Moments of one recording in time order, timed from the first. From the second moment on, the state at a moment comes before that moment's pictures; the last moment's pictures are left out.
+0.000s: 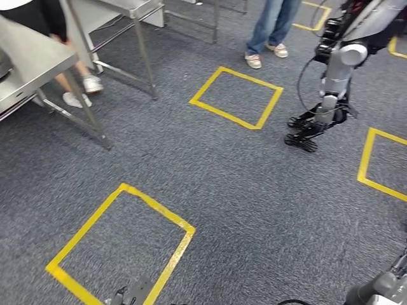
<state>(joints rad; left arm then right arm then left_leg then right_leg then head) -0.06 -0.22 0.73 -0.20 -1.20 0.35 -0.27 0.32 0.15 0.17 -1.87 0.37 -0.68 -0.61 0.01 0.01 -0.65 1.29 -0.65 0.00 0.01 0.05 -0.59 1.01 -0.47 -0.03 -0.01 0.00</state>
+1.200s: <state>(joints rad) -0.06 -0.22 0.73 -0.20 -1.19 0.36 -0.28 0.33 0.15 0.17 -1.87 0.37 -0.68 -0.61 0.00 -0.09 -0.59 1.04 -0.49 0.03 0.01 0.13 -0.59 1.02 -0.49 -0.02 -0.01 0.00</state>
